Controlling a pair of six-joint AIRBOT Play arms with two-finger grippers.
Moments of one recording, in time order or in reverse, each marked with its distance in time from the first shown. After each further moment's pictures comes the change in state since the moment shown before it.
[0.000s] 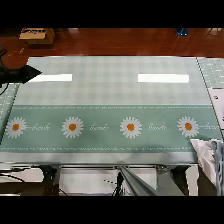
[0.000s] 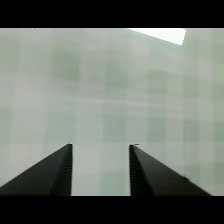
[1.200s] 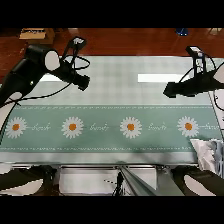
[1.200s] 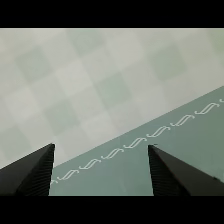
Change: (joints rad) left arm -0.828 0.122 0.137 0.913 -0.158 -0.645; right arm 1.081 -0.432 0.112 0.570 -0.395 0.064
